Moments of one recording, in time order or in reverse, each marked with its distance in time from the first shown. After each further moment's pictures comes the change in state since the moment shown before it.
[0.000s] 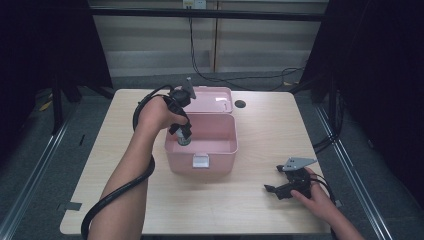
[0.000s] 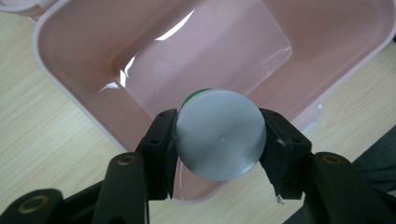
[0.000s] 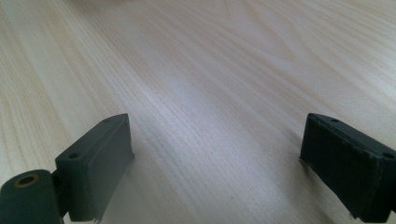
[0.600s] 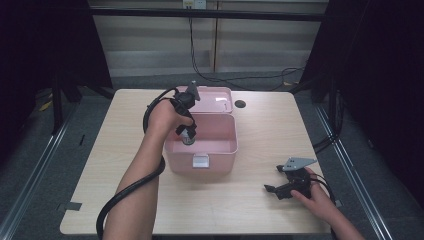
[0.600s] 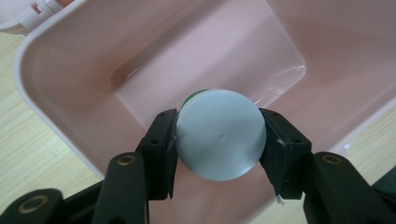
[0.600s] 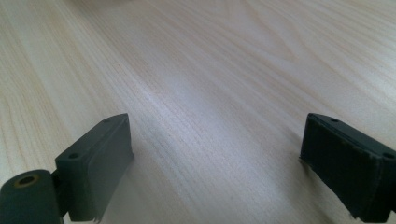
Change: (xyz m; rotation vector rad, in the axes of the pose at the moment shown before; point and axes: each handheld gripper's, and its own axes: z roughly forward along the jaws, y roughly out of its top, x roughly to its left) left arm 0.004 0.014 0.026 -0.019 0.010 -0.041; right arm 0.000 0.000 0.000 0.000 0.000 0.000
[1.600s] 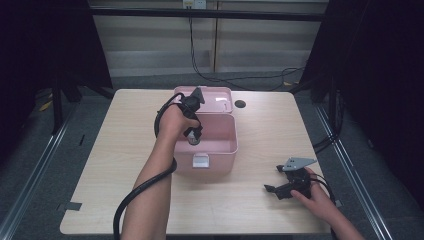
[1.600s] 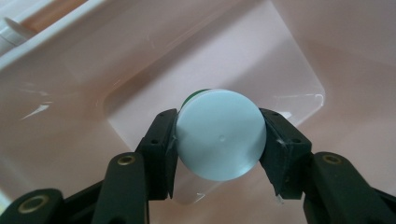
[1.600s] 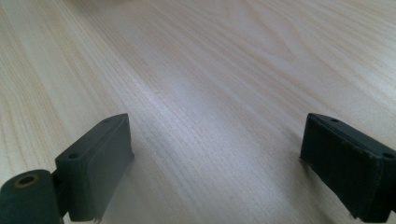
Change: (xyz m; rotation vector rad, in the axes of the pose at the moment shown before) left arm 0.006 0.015 0.037 -0.023 0.012 -0.031; right arm 0.000 0.000 0.000 -0.001 -0.001 -0.002
